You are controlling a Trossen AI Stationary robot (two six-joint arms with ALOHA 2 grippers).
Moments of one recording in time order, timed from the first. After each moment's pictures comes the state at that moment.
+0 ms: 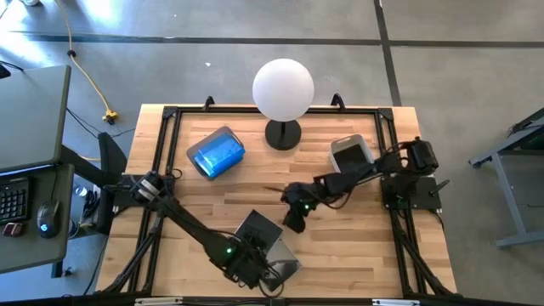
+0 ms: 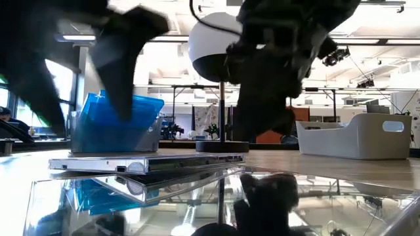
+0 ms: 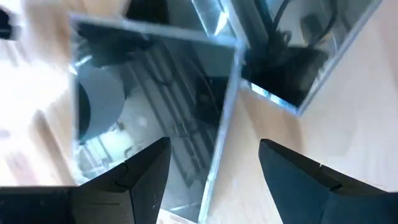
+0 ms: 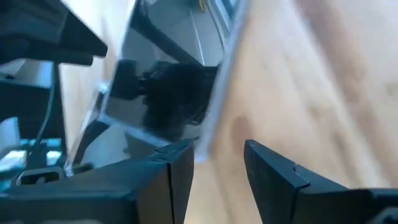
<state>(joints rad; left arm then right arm) -0.65 2.05 1.59 -0.93 -0.33 -0.19 0.14 1.81 0.97 0.01 -0.27 0.70</state>
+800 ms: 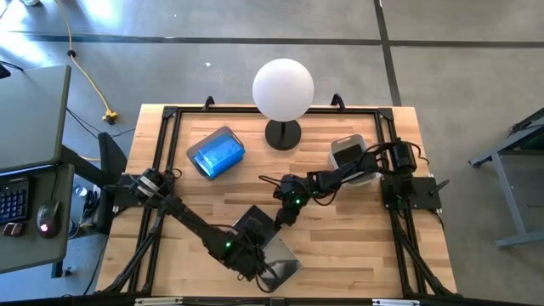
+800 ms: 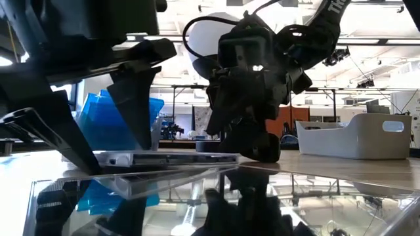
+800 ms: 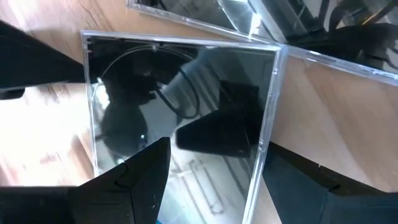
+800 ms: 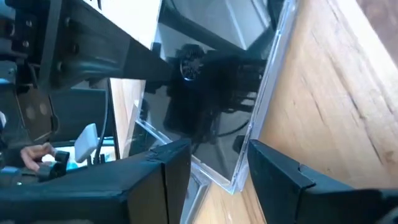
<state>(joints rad) -0.59 2.04 1.39 -0.70 -0.51 0.05 0.07 2.01 0.97 0.32 -0.54 0.86</state>
